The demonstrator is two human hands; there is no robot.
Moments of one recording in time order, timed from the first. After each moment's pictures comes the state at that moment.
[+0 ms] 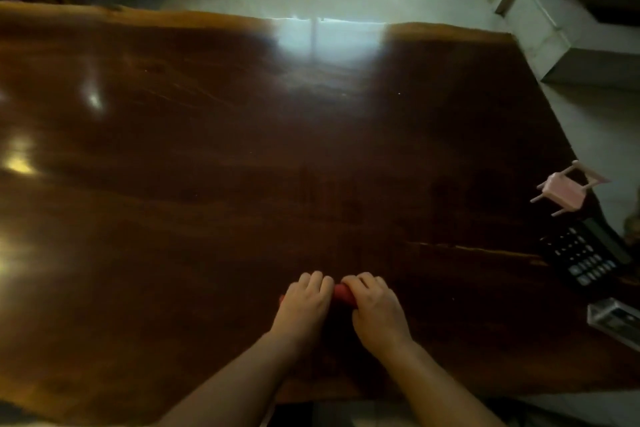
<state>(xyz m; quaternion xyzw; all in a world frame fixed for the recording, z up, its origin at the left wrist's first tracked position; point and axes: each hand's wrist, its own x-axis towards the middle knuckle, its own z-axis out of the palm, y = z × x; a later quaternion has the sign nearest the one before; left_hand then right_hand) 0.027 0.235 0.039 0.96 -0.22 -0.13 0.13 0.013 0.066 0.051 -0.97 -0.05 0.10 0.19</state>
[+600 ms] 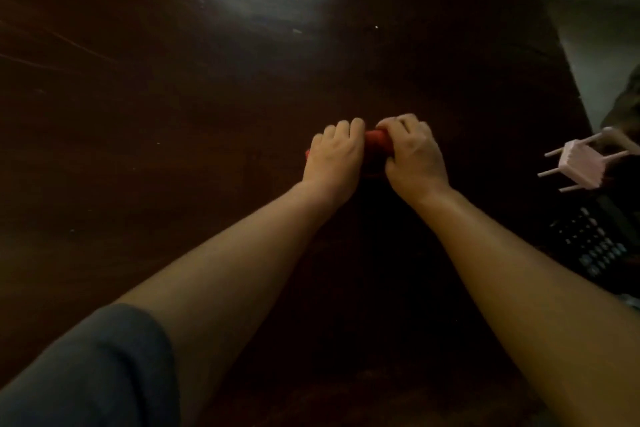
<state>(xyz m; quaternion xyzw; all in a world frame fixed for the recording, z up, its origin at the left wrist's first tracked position) 0.311 0.117 0.024 0.93 -0.25 0.05 0.25 0.281 -0.035 0.058 -0.99 0.02 -0.04 0.12</state>
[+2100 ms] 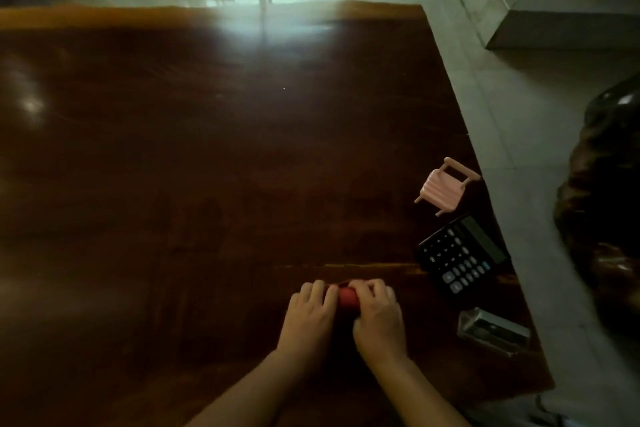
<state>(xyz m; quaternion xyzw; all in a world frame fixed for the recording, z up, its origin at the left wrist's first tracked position) 0.060 -0.055 0.033 0.95 -0.23 -0.17 0.13 0.038 -0.197 0.049 -0.97 0.12 0.11 0.20</state>
